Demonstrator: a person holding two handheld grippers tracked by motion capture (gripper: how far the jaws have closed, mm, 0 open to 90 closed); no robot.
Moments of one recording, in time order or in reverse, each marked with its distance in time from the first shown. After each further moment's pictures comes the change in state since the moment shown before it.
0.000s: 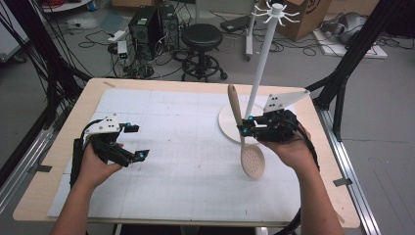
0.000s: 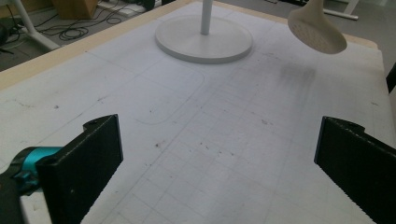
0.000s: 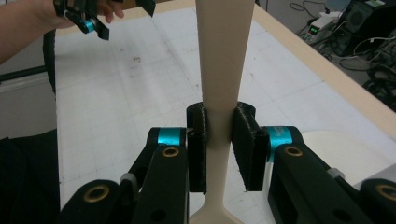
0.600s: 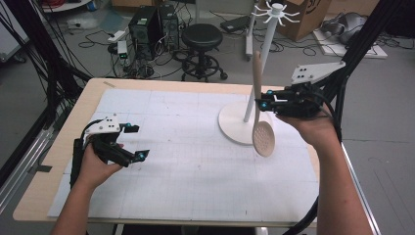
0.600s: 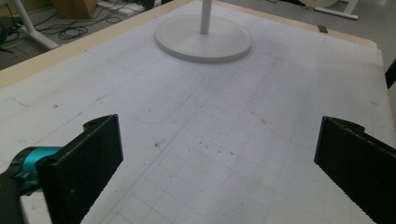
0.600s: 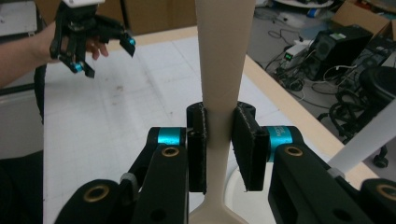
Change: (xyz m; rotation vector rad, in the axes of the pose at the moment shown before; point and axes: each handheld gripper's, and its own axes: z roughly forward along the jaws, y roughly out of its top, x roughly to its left) left arm -0.001 0.000 0.001 0.009 -0.003 0.002; right arm -0.033 0.034 -0.053 -0.087 -0.051 -0.025
